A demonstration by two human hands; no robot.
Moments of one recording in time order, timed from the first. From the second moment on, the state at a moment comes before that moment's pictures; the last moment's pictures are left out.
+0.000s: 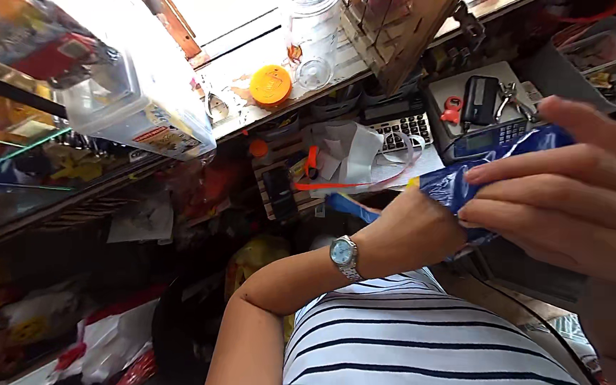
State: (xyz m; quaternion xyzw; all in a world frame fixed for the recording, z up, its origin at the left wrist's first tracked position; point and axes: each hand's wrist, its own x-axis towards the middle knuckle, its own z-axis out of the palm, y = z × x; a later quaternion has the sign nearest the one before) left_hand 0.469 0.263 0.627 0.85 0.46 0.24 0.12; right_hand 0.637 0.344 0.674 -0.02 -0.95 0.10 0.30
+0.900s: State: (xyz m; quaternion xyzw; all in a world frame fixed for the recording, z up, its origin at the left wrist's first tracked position) left_hand 0.453 0.297 0.556 0.59 0.46 0.36 0.56; right_hand 0.721 0.285 0.453 -0.27 -0.37 0.83 0.32
